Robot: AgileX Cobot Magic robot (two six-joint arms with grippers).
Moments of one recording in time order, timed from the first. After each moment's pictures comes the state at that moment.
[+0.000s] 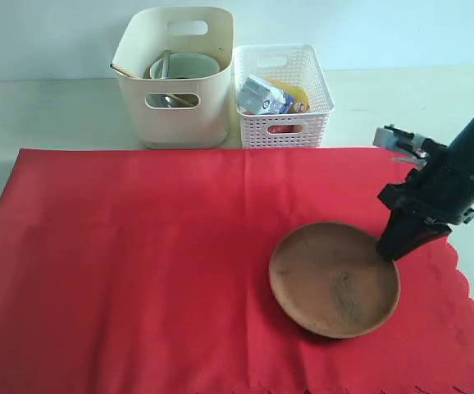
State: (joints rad) left arm -0.35 0.16 -0.18 0.02 0.35 0.02; right arm -0.01 1.98 -1.05 0.59 1.10 -0.73
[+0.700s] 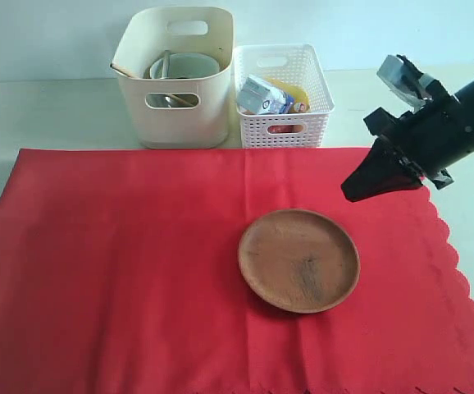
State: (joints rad) left arm -0.35 0.16 -0.18 0.02 0.35 0.02; right arm -0.01 1.85 -1.05 0.91 1.15 -0.75
